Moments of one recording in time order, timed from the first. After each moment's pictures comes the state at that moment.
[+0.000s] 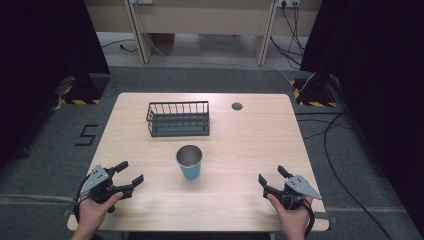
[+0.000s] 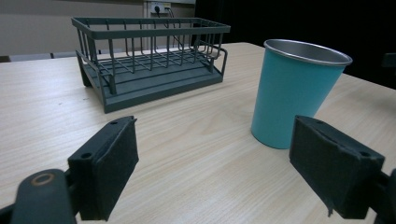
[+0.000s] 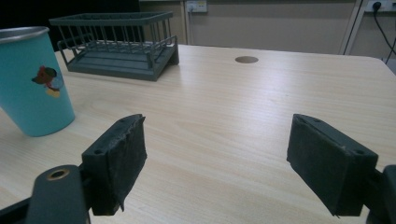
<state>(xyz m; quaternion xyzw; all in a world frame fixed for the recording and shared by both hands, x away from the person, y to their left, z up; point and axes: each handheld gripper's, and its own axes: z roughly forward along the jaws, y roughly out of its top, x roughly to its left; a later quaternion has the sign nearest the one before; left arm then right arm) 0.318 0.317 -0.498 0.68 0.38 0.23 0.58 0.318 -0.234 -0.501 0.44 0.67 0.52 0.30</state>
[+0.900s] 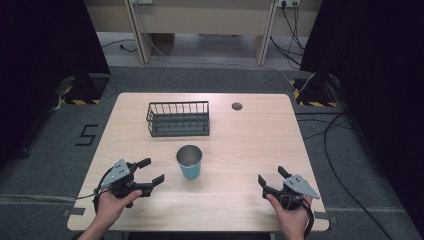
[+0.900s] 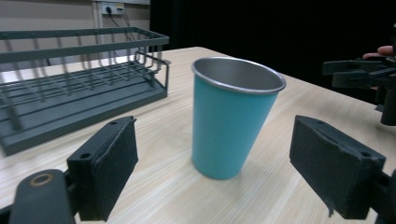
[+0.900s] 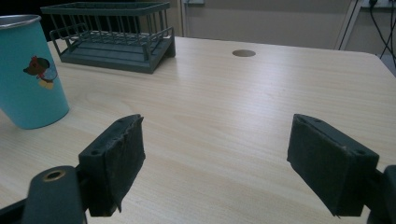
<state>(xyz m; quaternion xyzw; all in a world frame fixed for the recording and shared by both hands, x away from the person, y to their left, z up) 0.335 0.258 -0.483 0.70 0.32 0.17 0.61 0.317 -0.232 -0.499 0.44 0.68 0.51 0.31</state>
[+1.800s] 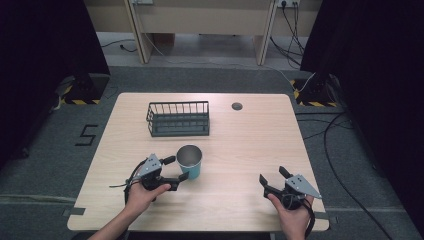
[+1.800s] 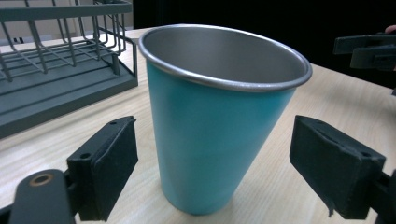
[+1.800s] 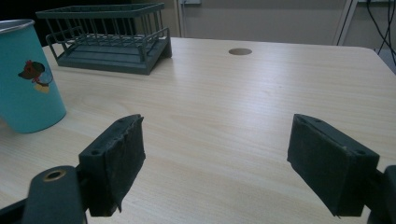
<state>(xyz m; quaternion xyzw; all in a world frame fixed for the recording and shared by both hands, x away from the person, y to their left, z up) 0.369 0.194 -0.504 0.73 0.31 0.16 0.58 0.318 -0.236 -0.501 0.45 0.67 0.51 0.30</state>
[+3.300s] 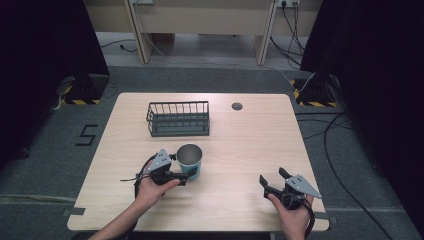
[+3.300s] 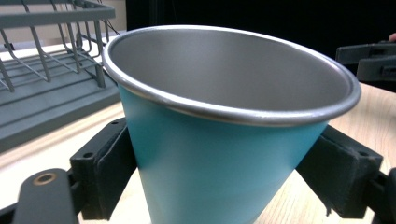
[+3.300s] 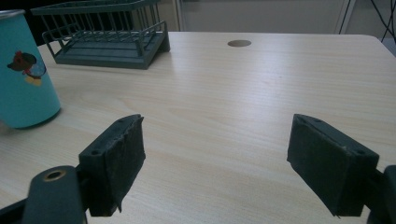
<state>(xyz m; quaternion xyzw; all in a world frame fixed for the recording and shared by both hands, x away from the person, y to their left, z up) 0.387 0.174 -0.503 0.73 0.30 0.16 0.59 0.319 -0.237 -0.505 0.46 0.67 0.51 0.29</state>
